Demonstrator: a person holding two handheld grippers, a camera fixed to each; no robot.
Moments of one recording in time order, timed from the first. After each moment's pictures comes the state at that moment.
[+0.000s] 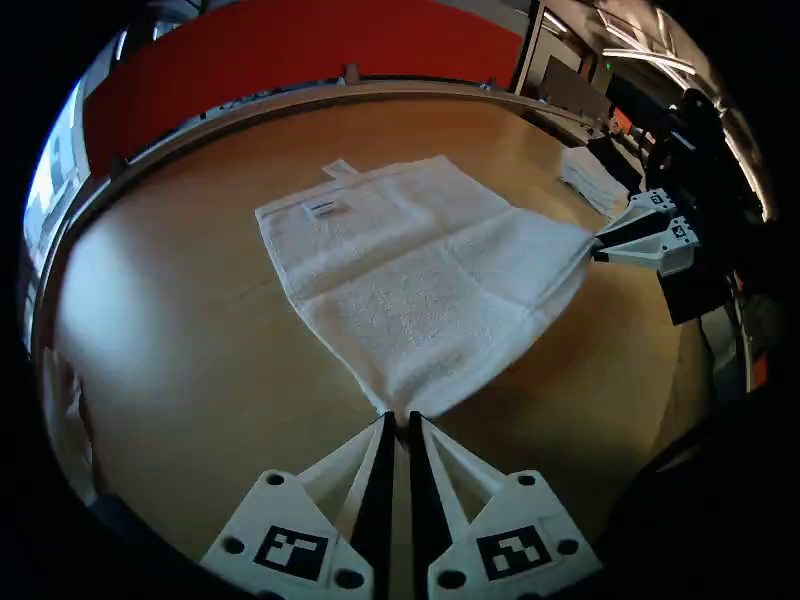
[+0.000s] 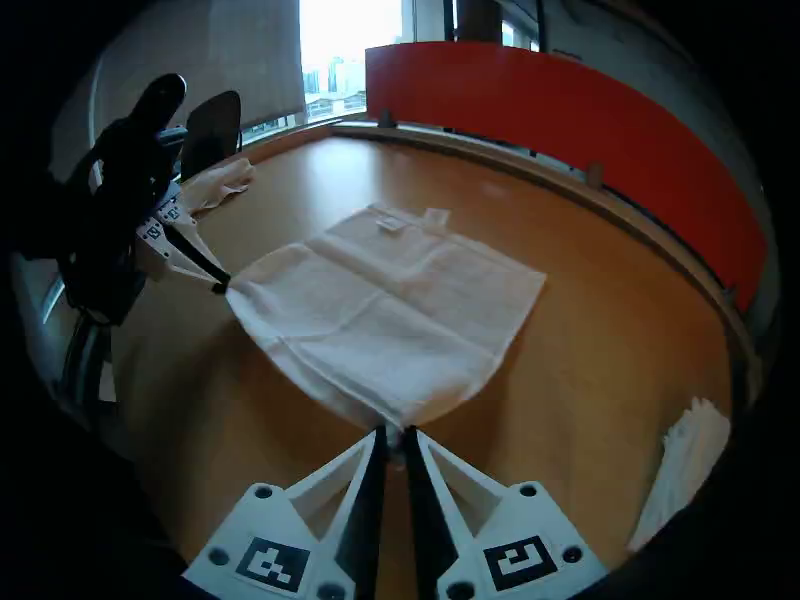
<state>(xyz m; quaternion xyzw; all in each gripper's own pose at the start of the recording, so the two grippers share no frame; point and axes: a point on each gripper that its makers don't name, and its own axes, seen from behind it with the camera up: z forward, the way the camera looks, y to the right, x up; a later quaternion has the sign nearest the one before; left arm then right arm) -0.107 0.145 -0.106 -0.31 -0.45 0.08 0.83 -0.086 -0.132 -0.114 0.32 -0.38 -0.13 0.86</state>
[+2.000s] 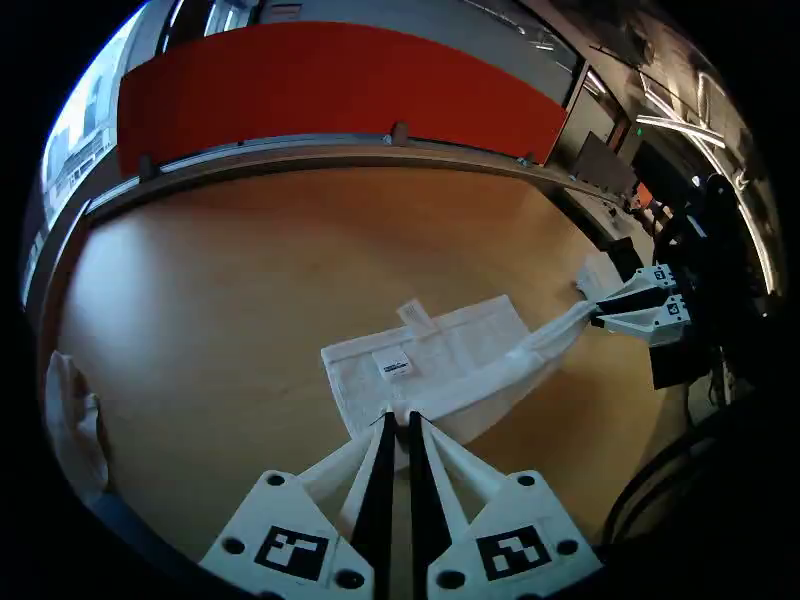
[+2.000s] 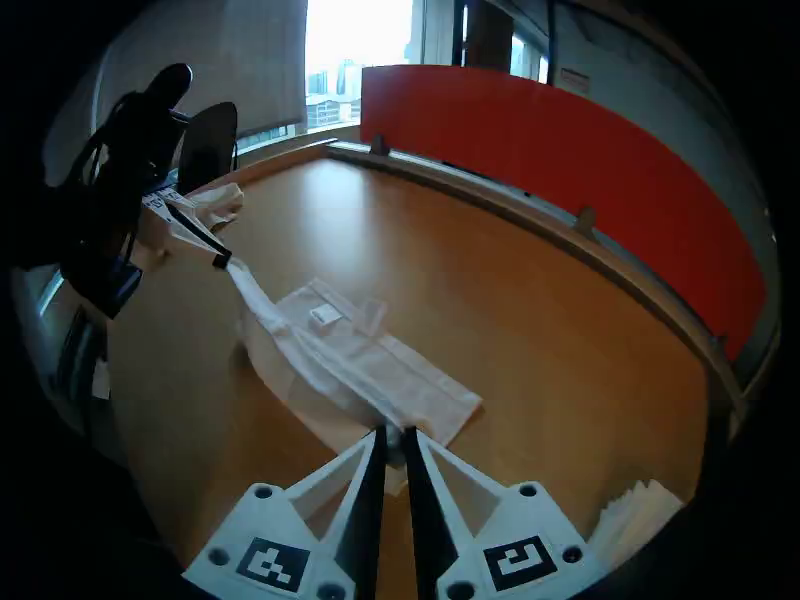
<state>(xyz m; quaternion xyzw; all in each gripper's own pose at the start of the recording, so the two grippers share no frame) -0.022 0.147 -0.025 -0.27 -0.42 -0.01 0.87 -0.024 -0.128 -0.039 0.32 -0.36 -0.16 0.86</state>
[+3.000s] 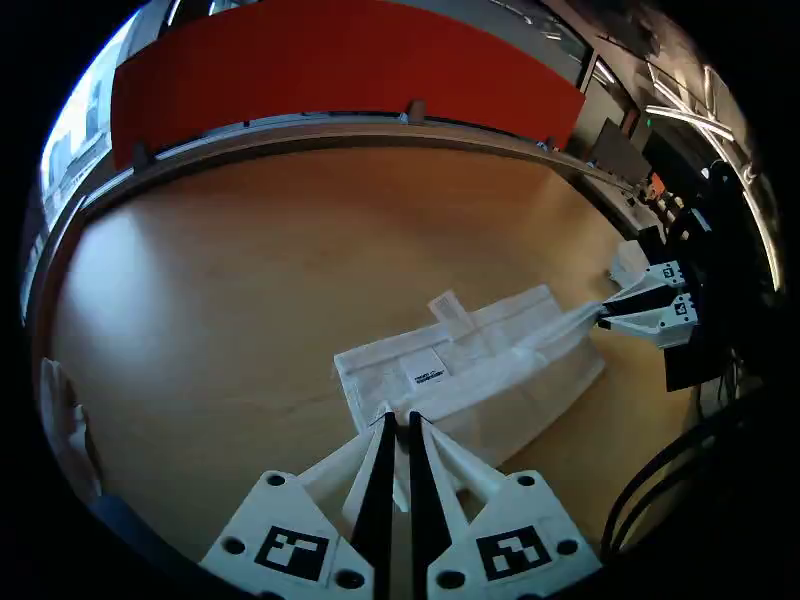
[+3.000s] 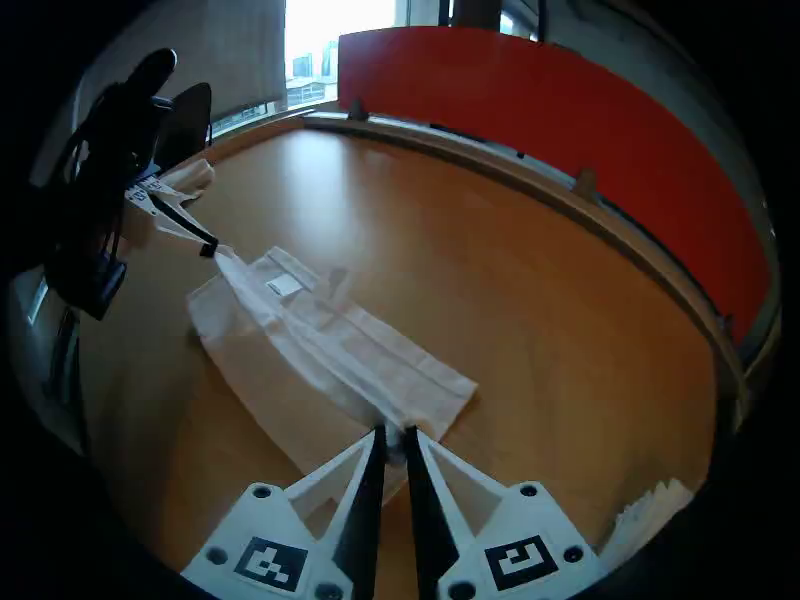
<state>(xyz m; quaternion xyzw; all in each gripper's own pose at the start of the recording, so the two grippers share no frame) -0.081 0.153 0.014 -0.25 -0.43 0.01 0.87 -0.084 -0.118 -0.007 0.29 -0.40 -0.16 0.85</state>
